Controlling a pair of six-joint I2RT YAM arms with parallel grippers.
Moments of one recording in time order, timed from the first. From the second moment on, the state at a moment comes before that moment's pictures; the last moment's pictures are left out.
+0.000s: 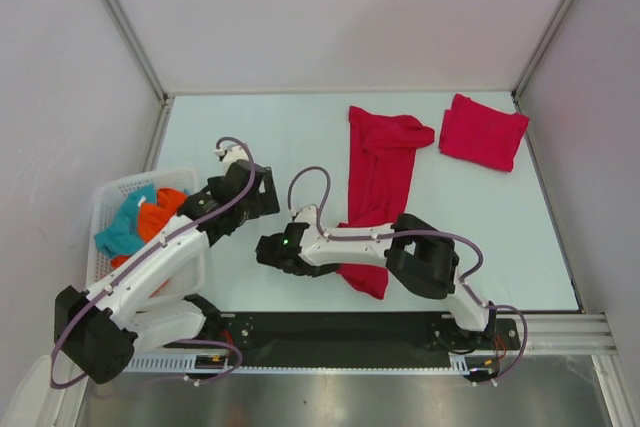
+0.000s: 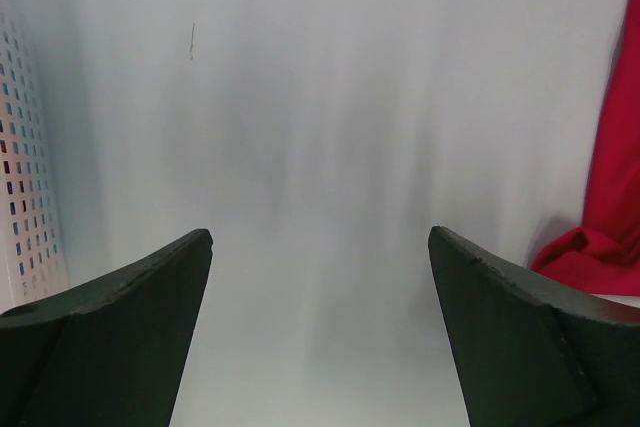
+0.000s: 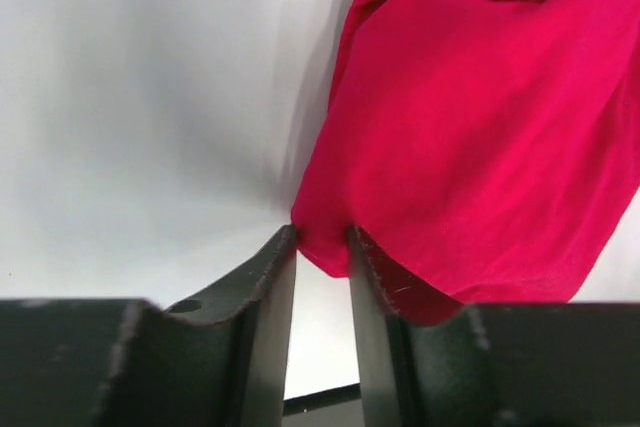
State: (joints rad) left arm -0.58 1.09 0.89 -0.67 -0.43 -0.60; right arm 1.29 2.14 1.63 -1.16 0.58 1.05
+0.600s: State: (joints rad) left arm -0.56 1.05 0.85 -0.62 -0.38 -0.60; right arm 1.37 2.02 1.54 -1.29 0.61 1.18
